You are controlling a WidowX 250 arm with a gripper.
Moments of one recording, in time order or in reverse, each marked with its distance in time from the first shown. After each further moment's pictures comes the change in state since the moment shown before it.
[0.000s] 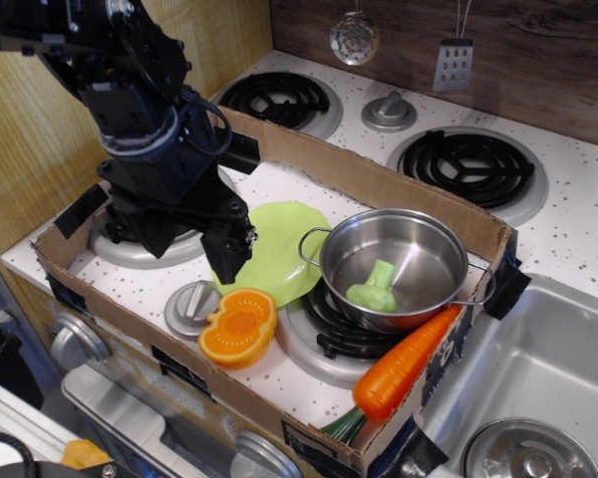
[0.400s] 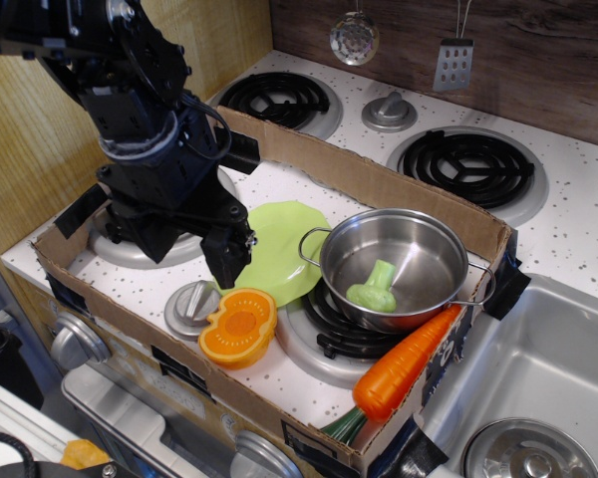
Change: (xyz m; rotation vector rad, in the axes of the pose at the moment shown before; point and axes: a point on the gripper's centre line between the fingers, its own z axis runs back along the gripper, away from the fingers) arm -0.003 -0.002 -0.002 -0.005 0.021 0.006
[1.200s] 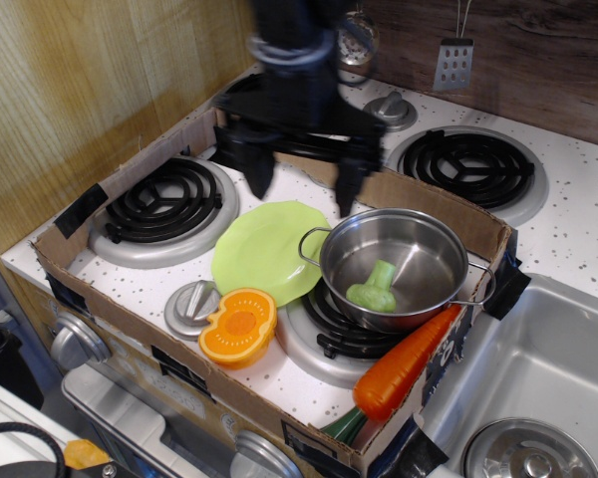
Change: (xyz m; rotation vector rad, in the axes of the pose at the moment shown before) arm 0.066 -0.060 0.008 0.059 0.074 0.136
